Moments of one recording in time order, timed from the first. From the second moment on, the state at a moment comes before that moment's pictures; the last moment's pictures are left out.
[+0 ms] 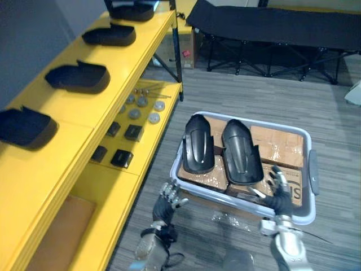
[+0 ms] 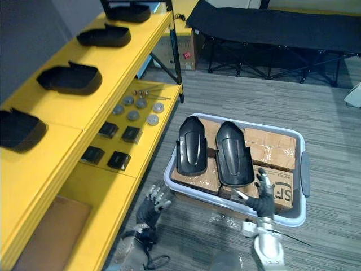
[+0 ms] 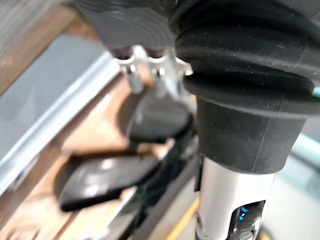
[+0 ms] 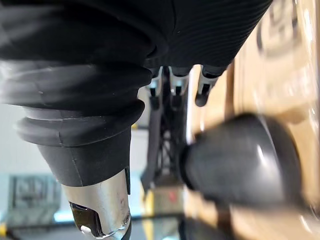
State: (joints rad) left arm 0.36 0.03 -0.41 -0.06 -0.63 -0.11 0.06; right arm 0.34 -0.27 0.02 -0.06 0.20 -0.28 -0.28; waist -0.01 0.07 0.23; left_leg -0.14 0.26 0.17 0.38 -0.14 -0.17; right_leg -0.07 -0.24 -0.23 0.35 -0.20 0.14
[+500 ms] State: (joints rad) left arm 0.28 0.15 -0.20 0.03 -0.48 -0.18 0.10; right arm 0.27 -0.12 -0.05 0.02 0.14 -0.35 -0.37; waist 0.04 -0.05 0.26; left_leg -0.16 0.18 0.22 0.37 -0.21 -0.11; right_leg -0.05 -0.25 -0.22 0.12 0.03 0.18
